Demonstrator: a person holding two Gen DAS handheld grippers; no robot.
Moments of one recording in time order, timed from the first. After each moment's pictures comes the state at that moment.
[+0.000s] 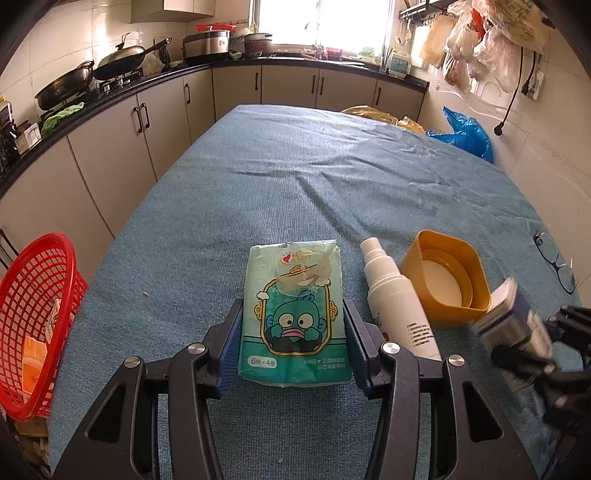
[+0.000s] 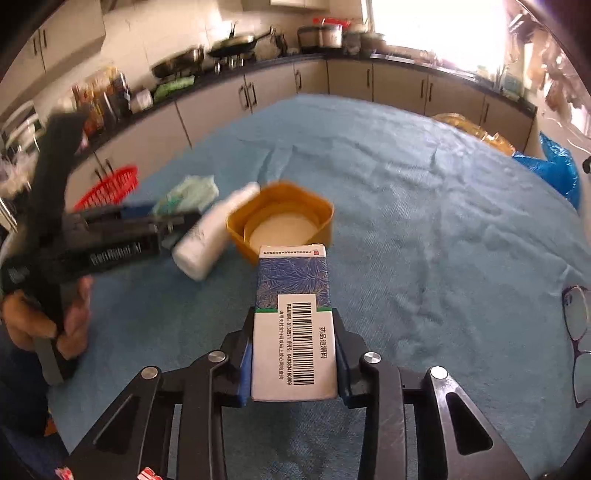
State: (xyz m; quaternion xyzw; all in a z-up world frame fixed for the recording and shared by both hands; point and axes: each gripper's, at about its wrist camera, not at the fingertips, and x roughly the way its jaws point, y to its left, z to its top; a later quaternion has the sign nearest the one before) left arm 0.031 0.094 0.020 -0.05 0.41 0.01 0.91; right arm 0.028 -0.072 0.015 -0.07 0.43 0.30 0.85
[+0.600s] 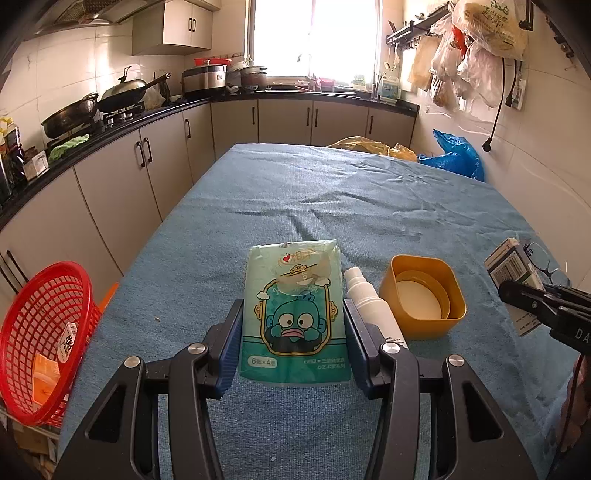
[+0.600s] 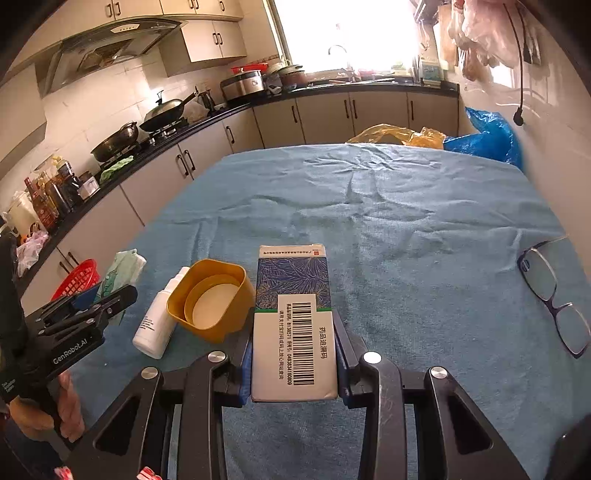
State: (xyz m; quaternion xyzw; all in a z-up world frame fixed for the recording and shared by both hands) left arm 0.016 0.082 0.038 -0.03 0.36 0.02 0.93; right arm 0.045 -0.111 0.030 0.04 0.38 0.19 0.90
